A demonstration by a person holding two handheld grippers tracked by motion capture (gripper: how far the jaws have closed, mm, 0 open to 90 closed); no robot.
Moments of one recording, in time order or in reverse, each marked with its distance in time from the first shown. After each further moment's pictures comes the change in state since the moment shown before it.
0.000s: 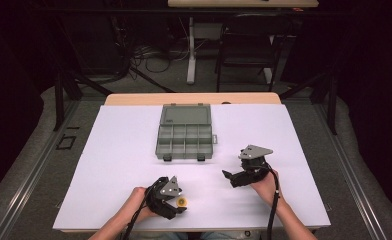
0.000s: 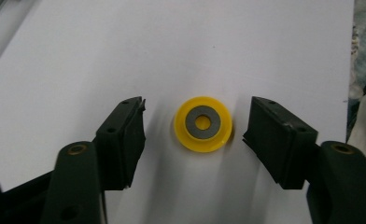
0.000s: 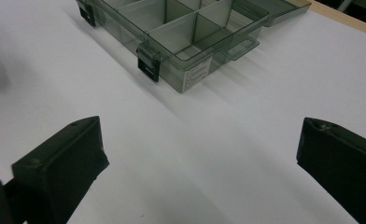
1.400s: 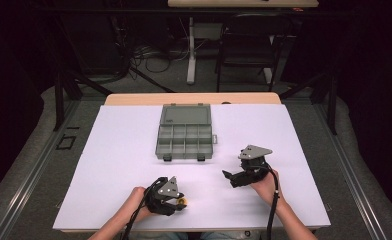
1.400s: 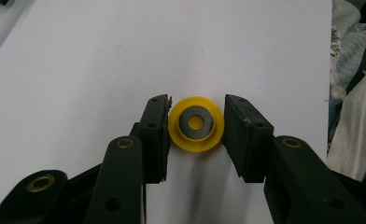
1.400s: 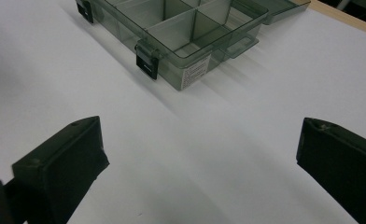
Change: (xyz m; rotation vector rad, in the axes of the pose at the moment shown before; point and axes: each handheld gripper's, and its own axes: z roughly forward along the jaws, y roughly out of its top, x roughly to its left) left arm 0.000 -0.001 -0.003 -0.019 -0.024 0.012; right arm 0.000 0.000 0.000 0.010 -0.007 -0.008
